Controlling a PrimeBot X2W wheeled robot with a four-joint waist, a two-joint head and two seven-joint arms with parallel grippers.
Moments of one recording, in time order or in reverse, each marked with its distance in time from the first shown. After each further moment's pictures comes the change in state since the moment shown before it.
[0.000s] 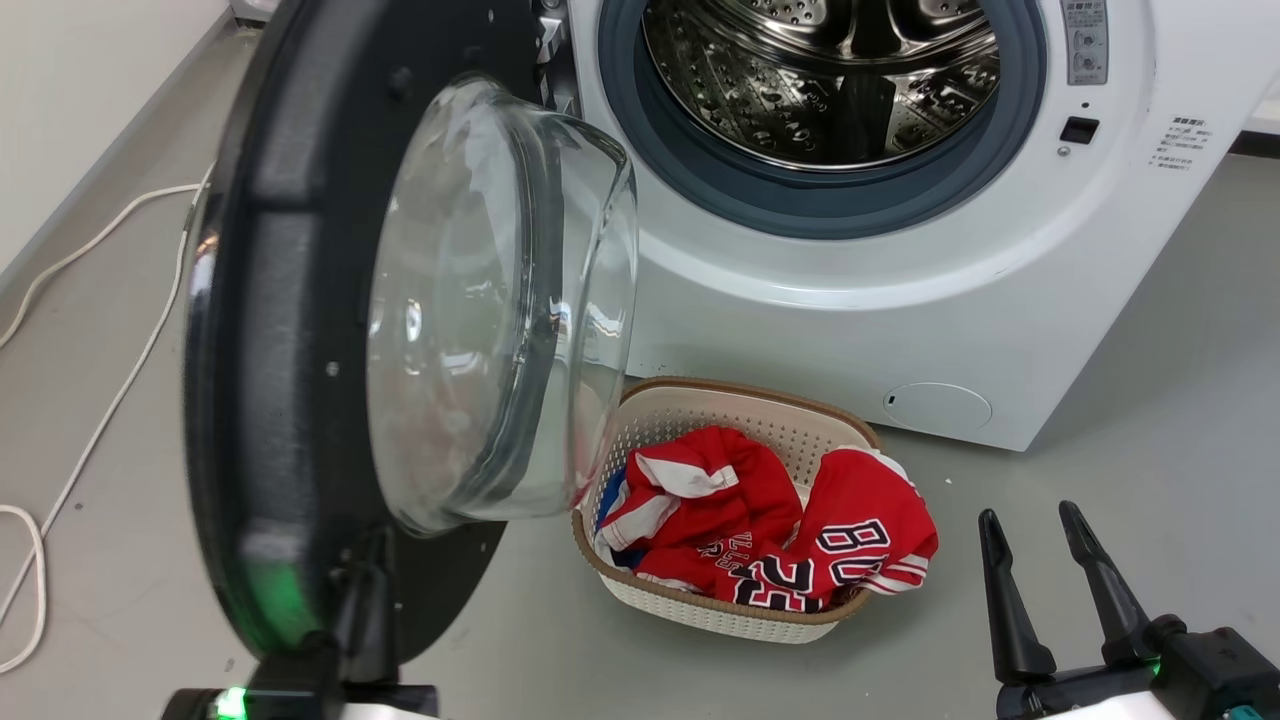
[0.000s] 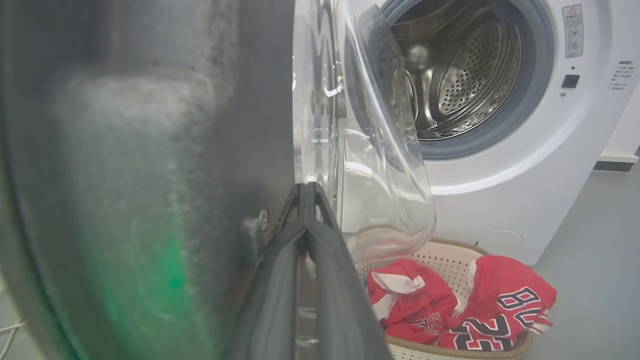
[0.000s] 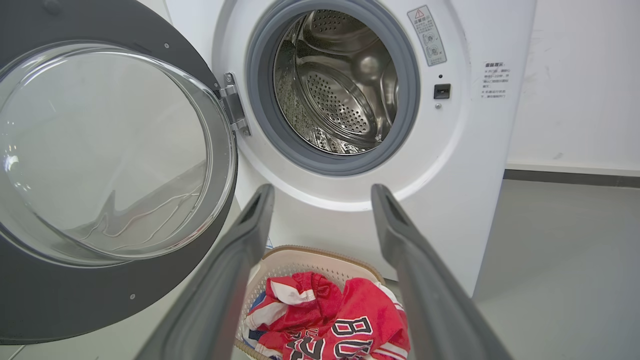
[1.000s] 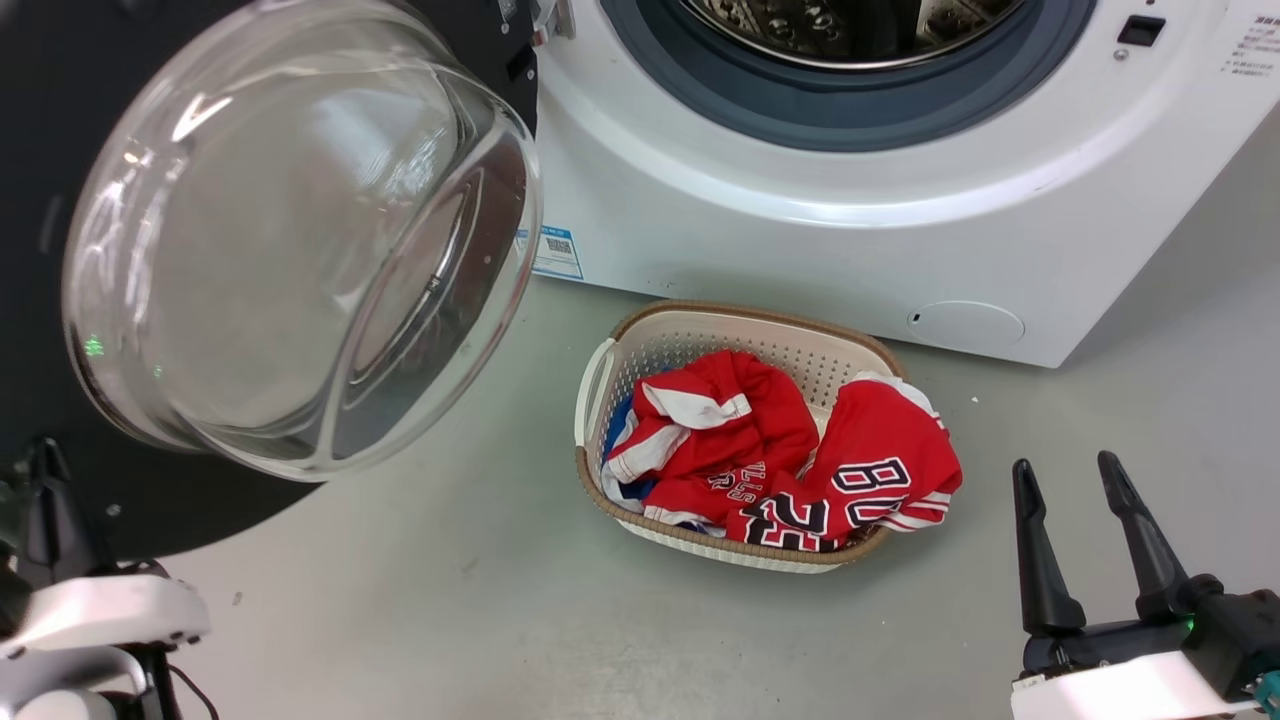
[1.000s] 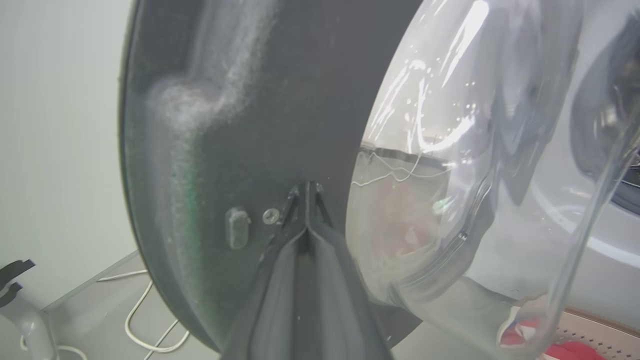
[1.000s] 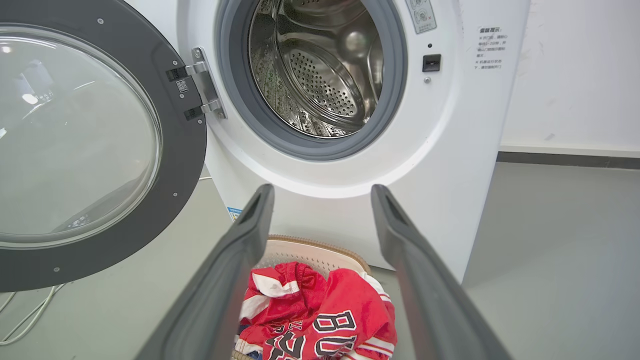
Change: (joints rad) left arm -0.235 0.044 0.455 0.189 -0.083 -0.062 0.000; right arm -0.058 0.000 -0.044 -0.017 -0.029 0.000 0.000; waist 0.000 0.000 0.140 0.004
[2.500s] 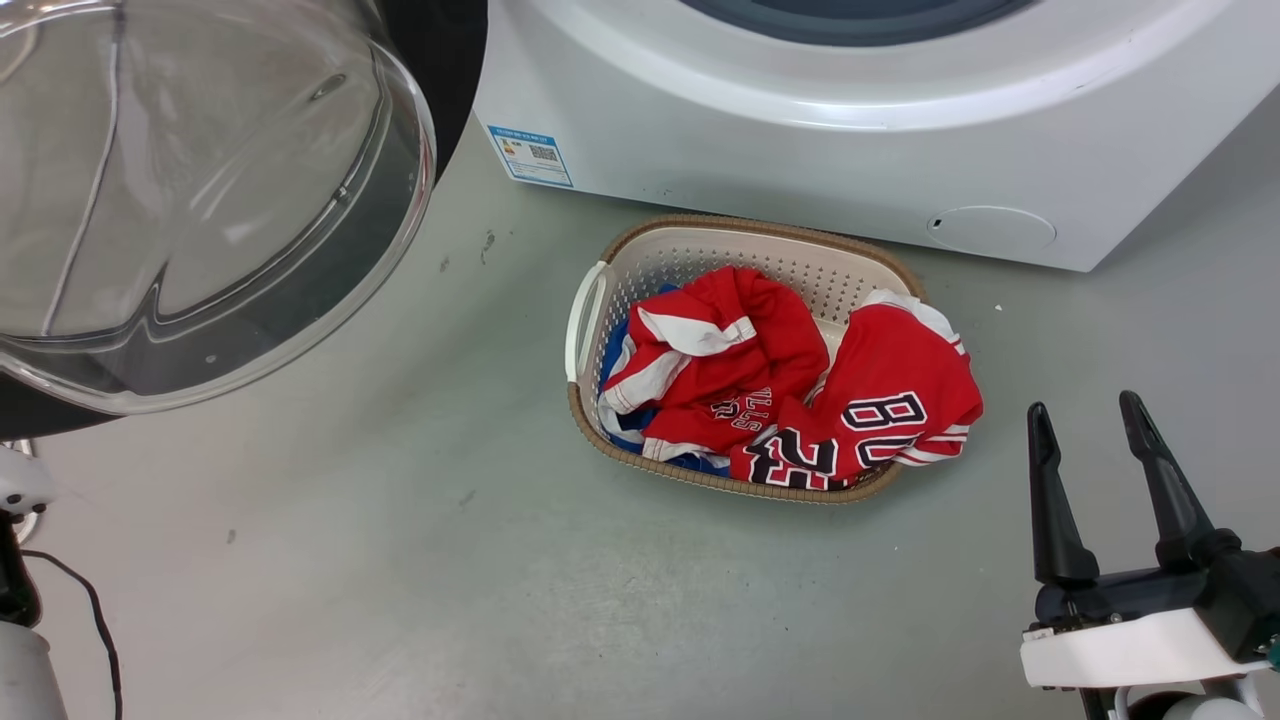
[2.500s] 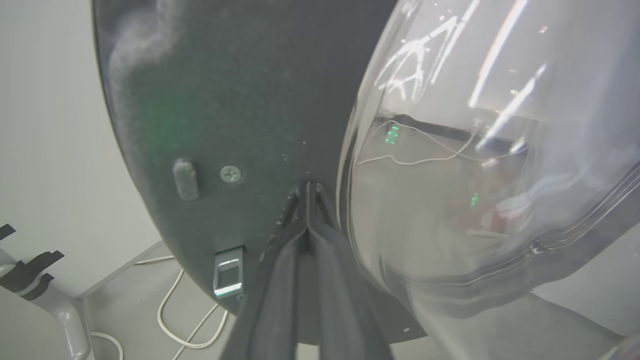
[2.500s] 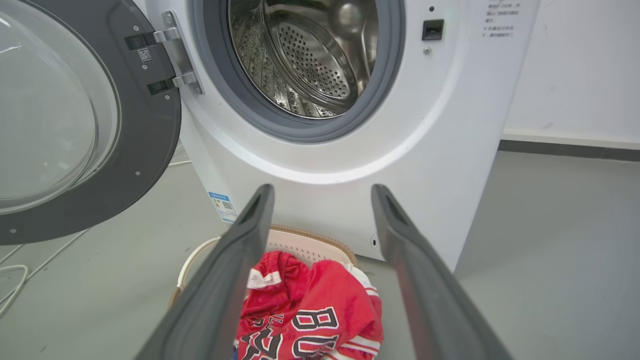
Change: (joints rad) left arm -0.411 0.161 0.210 0.474 0.061 -0.136 0.000; right arm -0.075 0.000 -0.020 -0.030 -0.069 0.000 0.000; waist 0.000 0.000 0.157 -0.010
